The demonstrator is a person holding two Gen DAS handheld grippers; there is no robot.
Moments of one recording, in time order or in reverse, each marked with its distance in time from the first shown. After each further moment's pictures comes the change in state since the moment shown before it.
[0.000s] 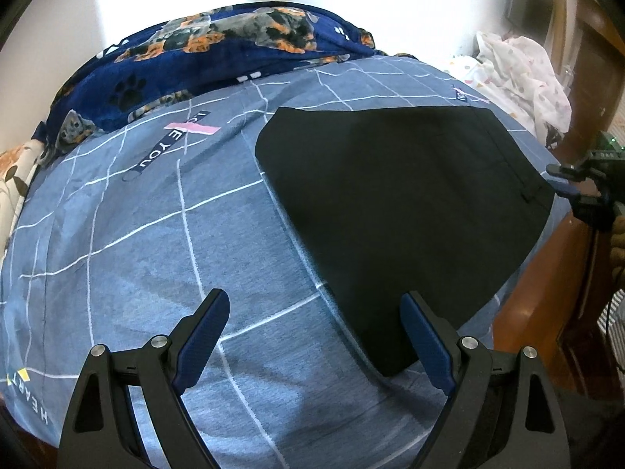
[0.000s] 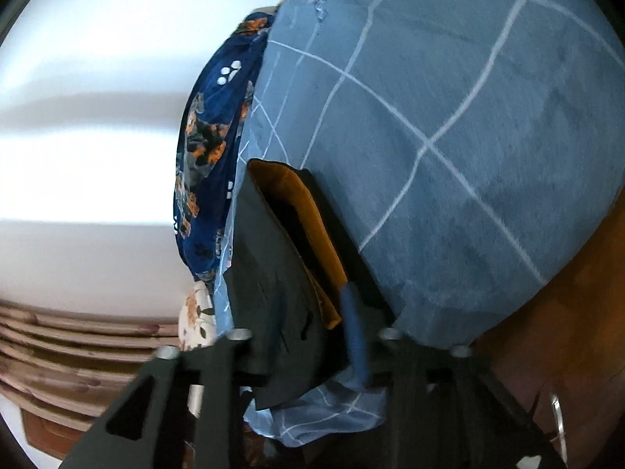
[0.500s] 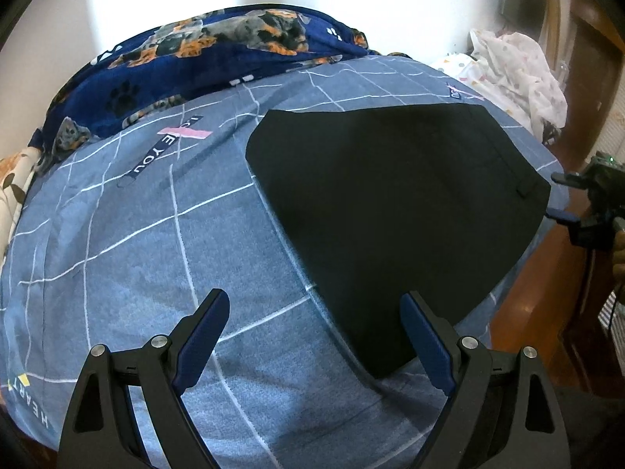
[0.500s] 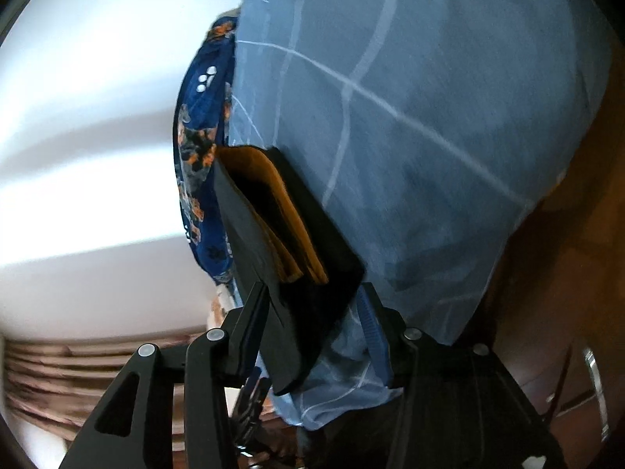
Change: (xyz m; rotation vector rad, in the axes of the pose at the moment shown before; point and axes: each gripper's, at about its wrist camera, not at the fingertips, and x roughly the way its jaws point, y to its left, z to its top) left arm 0.000 -0.006 0.002 0.021 -0.009 -0.005; right arm -0.005 -0.036 -0.023 0.162 0.033 0.075
